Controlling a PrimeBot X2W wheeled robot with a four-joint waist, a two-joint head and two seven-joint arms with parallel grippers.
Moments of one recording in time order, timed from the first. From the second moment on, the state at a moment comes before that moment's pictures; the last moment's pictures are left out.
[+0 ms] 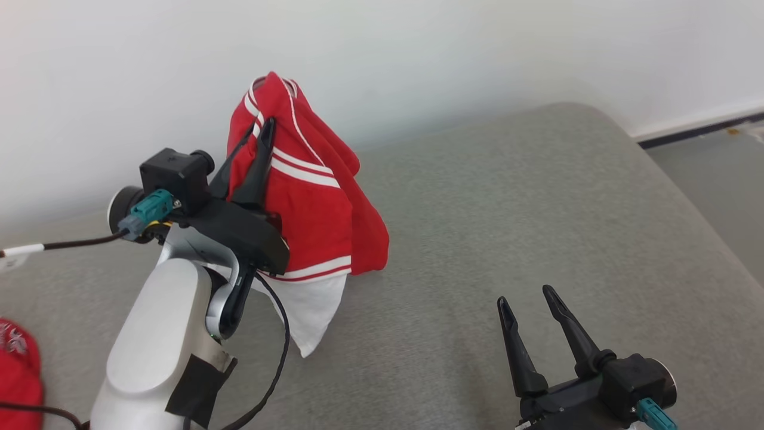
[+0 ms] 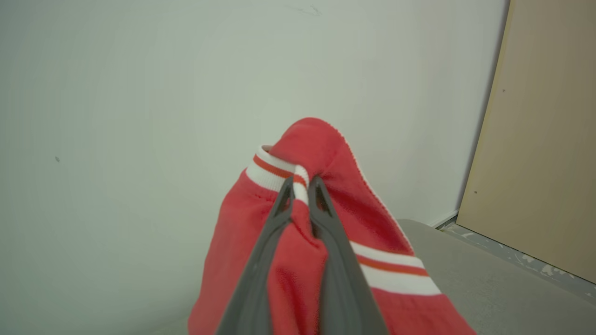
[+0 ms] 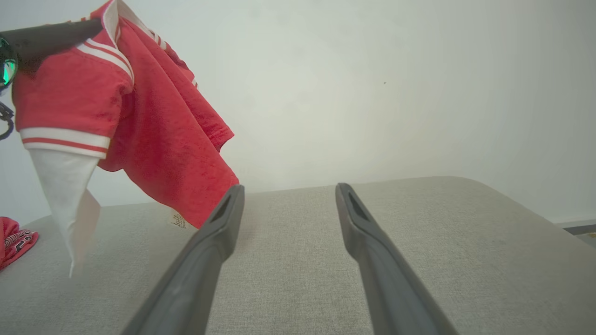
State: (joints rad) left arm -0.74 0.09 -0.24 0.27 -0.25 -0.01 -0.03; right arm -0.07 -0.12 0.35 0.02 0.14 0.13 -0.26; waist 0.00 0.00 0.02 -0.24
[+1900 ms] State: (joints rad) left arm -0.18 0.06 -0.14 0.13 -0.15 0.11 -0.26; right arm -0.02 -0.12 0.28 0.06 0.15 0.13 -0.26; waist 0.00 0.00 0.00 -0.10
